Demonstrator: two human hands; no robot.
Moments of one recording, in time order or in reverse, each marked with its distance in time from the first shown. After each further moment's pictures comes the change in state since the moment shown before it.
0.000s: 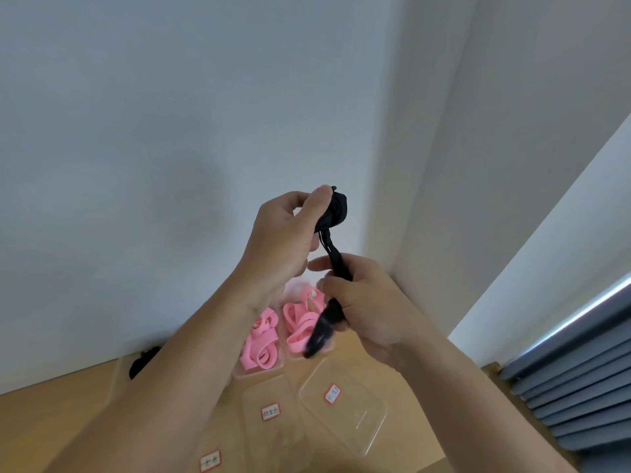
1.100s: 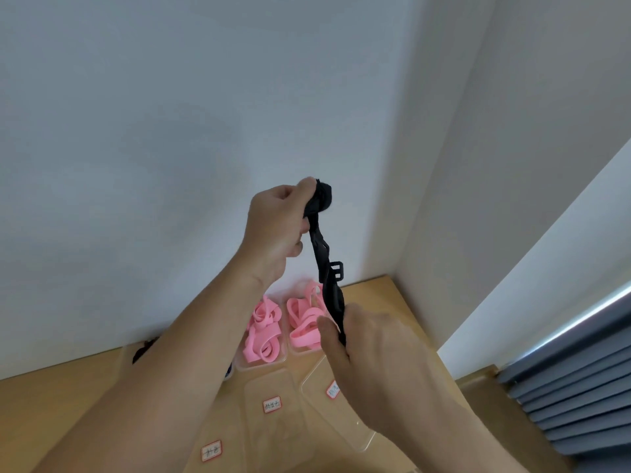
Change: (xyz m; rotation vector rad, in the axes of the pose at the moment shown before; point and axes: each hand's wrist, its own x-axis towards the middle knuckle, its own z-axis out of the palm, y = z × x) left_hand 0.035 -0.024 -0.020 -0.096 0.147 -0.042; right_hand -0.065 0.014 0.020 -1.098 0.181 -0.241
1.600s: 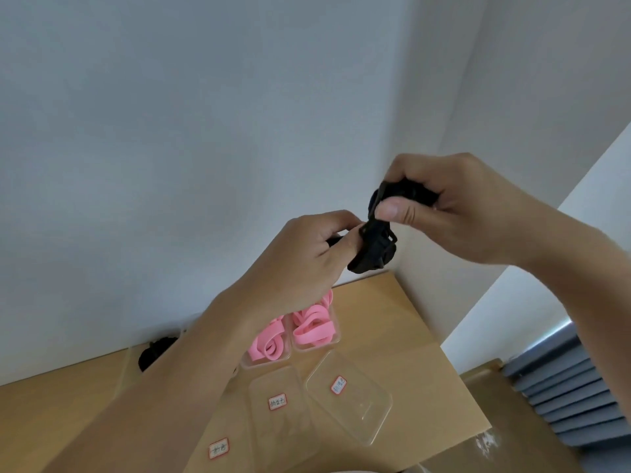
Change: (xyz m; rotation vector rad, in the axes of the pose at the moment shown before) left_hand -0.056 0.006 0.000 0.530 -0.459 0.454; right_hand 0.081 0.036 -0.132 0.157 0.066 -0.515
